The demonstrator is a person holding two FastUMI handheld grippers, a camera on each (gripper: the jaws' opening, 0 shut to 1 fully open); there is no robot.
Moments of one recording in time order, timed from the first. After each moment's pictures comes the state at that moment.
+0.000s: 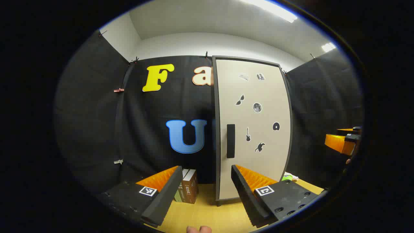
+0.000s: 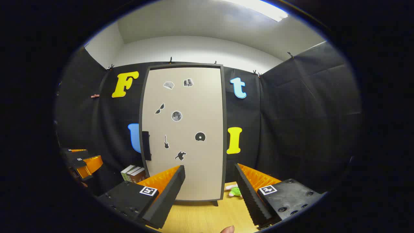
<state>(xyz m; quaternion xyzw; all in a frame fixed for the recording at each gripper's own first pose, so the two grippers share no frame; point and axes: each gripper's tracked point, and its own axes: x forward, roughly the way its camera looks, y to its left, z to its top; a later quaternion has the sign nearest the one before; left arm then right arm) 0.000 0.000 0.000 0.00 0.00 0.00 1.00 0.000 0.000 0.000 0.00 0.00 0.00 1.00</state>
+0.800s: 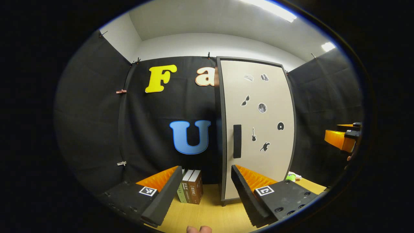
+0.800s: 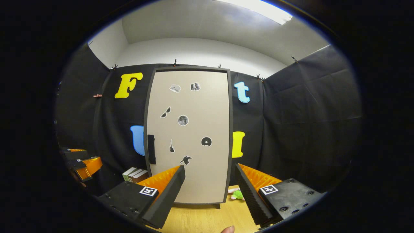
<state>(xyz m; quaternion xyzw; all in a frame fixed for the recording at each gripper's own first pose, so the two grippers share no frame) -0.001 0.022 0.002 0.01 0.00 0.01 1.00 0.001 0.034 0.005 -0.02 -0.01 0.01 1.00</state>
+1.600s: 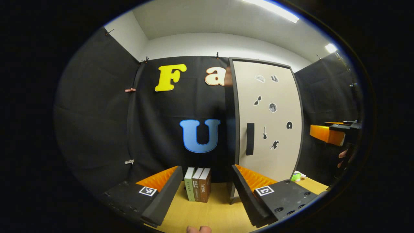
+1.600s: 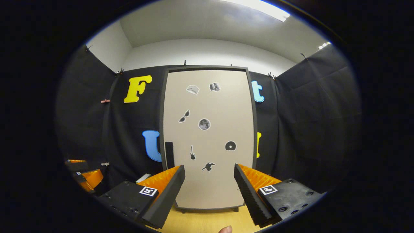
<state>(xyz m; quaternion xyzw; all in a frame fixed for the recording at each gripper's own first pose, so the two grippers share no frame) -0.023 0.077 -0.008 0.00 0.00 0.04 1.00 0.042 0.121 0.009 0.01 -0.01 0.07 1.00</state>
